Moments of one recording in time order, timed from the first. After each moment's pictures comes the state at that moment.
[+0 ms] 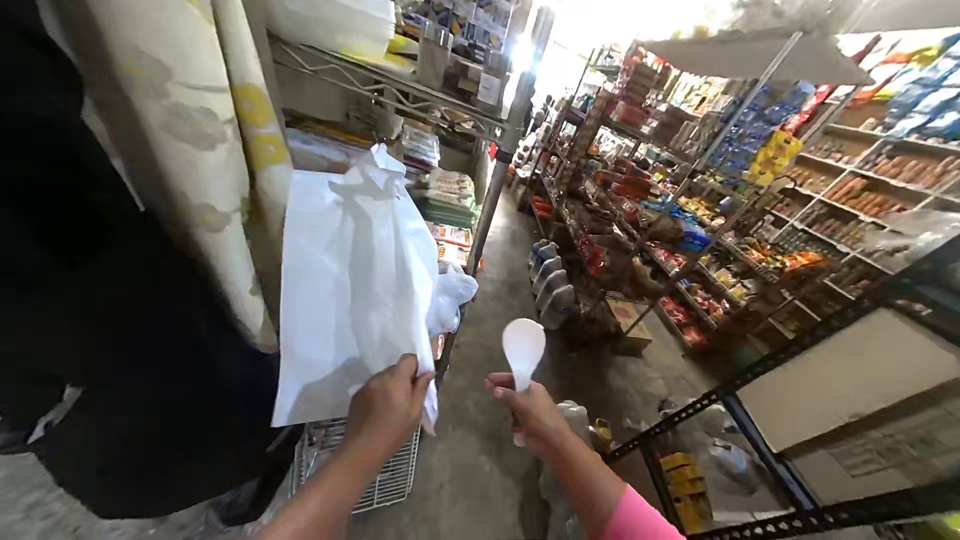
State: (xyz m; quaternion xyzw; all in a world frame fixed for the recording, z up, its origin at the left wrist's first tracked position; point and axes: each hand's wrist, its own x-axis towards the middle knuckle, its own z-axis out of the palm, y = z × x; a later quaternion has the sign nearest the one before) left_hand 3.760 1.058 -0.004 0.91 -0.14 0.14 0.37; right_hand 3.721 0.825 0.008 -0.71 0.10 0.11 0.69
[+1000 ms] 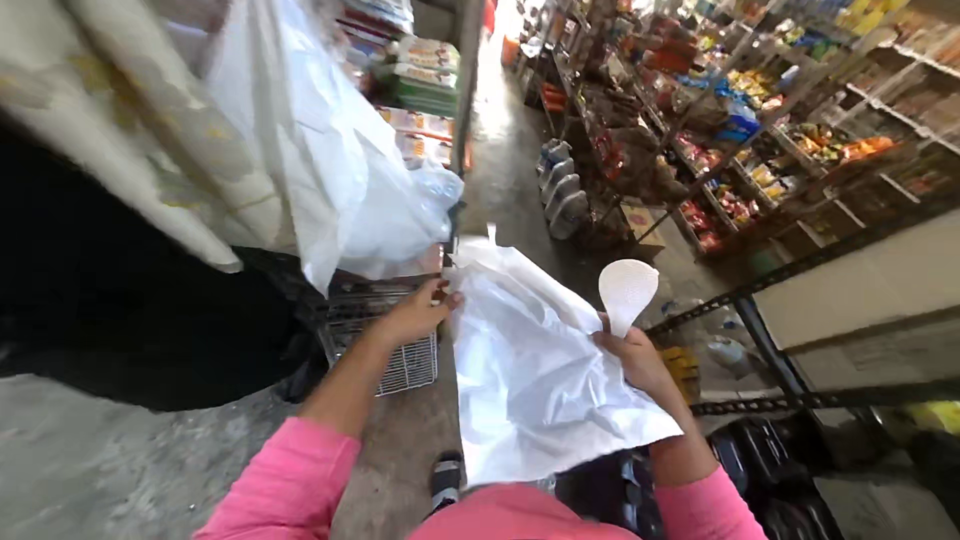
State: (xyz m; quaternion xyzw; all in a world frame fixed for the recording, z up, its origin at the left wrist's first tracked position) left_hand 3.803 1.015 -0.048 0.84 -0.12 -0.24 0.46; right_hand 3.630 0.708 0.023 -0.75 0.12 -0.02 0.65
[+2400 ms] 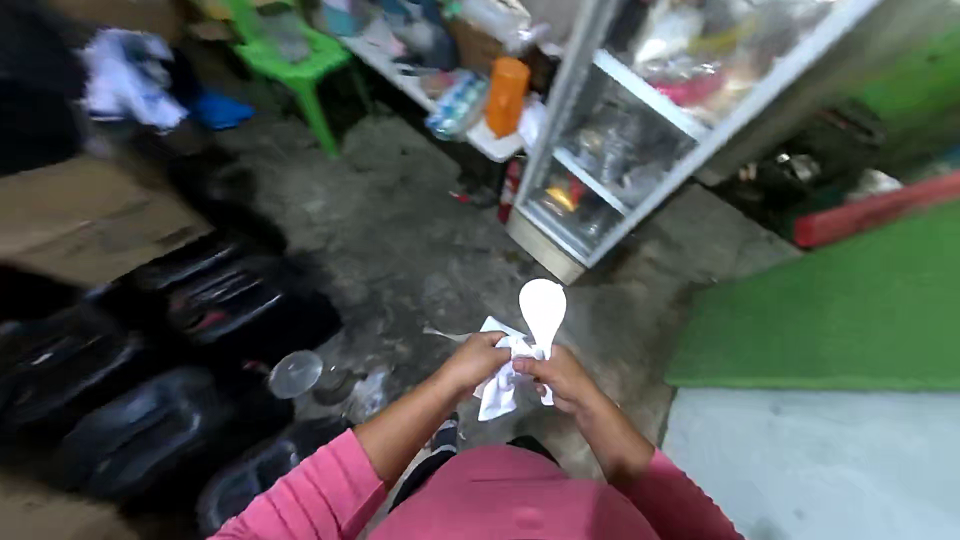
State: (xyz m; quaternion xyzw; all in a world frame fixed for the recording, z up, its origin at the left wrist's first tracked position) left_hand 2.818 0.574 -0.068 0.19 -0.66 -0.71 -0.16; right_hand 2.762 0.743 -0.058 0.00 0.68 -0.59 0.43
